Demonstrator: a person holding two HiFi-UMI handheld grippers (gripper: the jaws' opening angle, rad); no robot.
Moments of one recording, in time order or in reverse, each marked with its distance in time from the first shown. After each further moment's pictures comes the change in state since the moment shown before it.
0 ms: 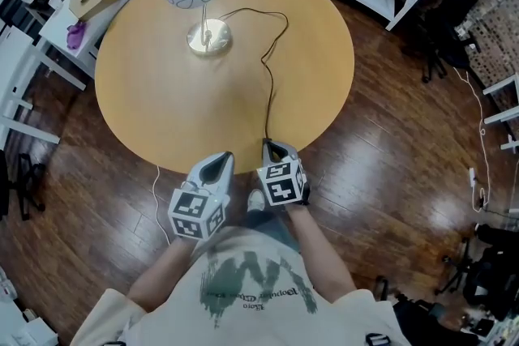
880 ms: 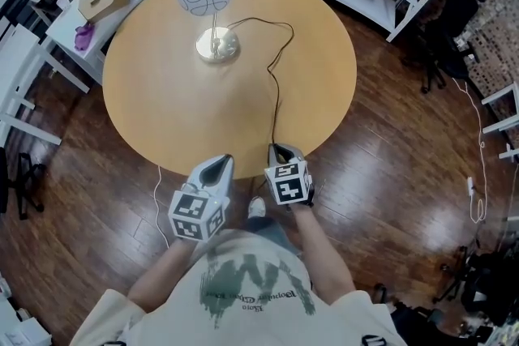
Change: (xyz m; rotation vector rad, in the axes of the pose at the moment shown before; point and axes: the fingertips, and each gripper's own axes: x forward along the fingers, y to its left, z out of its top) left arm -0.015 0.012 0.012 -0.001 -0.030 0.013; right arm 0.002 -0.006 0.007 0.011 -0.019 -0.005
